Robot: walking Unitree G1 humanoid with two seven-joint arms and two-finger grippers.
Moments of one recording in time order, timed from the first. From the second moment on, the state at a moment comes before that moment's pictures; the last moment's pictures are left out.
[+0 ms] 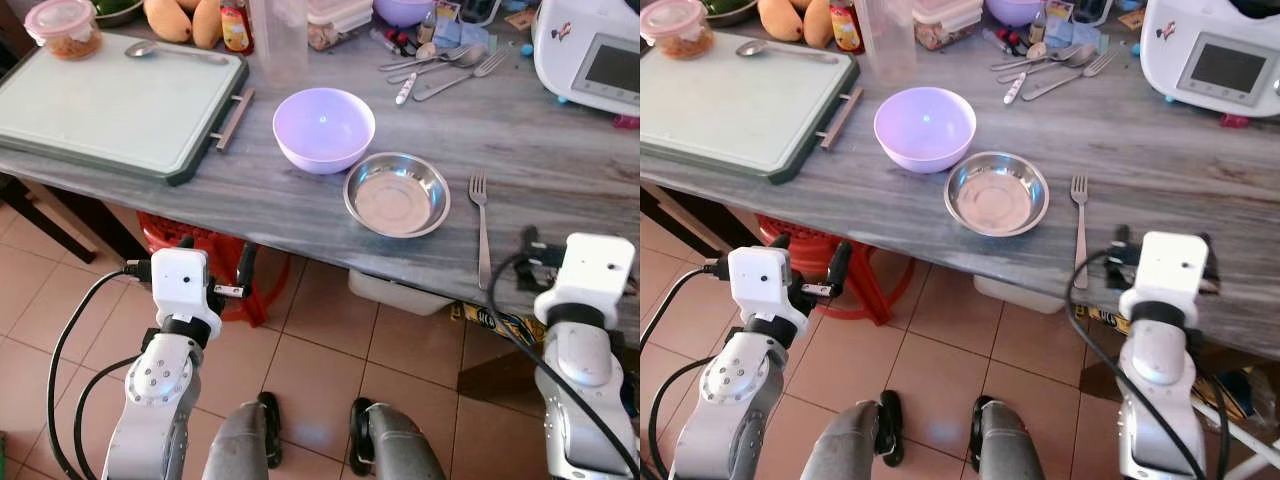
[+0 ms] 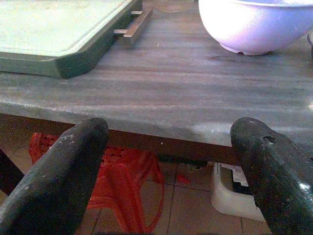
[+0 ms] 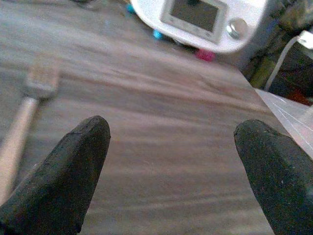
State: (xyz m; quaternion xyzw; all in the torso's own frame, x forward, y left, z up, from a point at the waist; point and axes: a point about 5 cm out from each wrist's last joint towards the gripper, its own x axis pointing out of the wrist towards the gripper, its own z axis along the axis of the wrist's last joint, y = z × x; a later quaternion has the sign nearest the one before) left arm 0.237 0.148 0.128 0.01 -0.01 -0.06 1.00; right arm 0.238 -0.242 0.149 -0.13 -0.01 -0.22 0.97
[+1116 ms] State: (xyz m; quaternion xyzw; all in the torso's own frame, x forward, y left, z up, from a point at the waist) left arm 0.235 0.150 0.126 0.01 0.00 -0.07 1.00; right arm 0.237 -0.234 0.131 -0.06 0.08 -0.17 0.98
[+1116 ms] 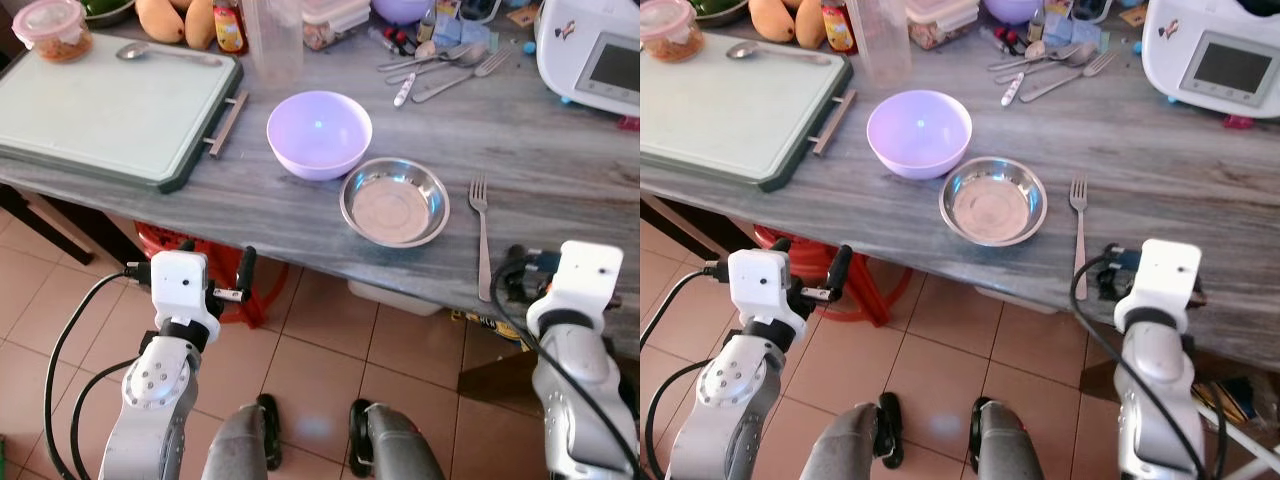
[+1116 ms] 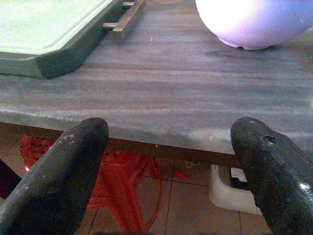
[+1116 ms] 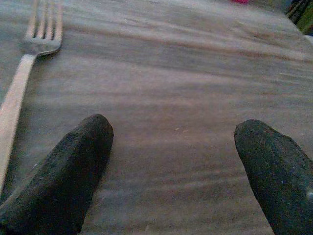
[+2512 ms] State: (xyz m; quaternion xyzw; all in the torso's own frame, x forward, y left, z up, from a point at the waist) left arm 0.236 0.149 0.127 0.01 -0.01 -0.07 1.00; right arm 0.240 -0.209 0.130 0.00 0.09 -0.09 0.99
